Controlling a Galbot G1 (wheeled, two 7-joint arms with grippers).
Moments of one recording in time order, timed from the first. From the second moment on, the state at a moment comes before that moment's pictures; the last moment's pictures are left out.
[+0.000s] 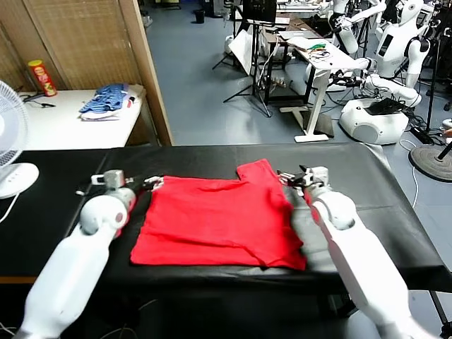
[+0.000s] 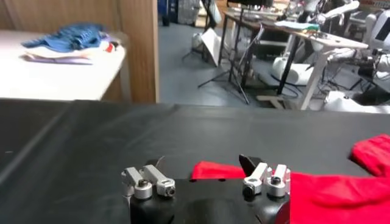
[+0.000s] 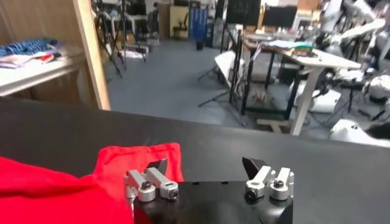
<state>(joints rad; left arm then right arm) 0.71 -1.03 -0.26 -1.52 -0.81 0.64 -0.23 -0.53 1.26 0.14 1.26 0.42 -0.55 0.07</state>
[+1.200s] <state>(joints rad) 0.60 -1.10 -0.24 -1.31 -0.63 0.61 -0.09 -0.51 1.29 0.17 1.22 0.50 -0.47 -0.01</state>
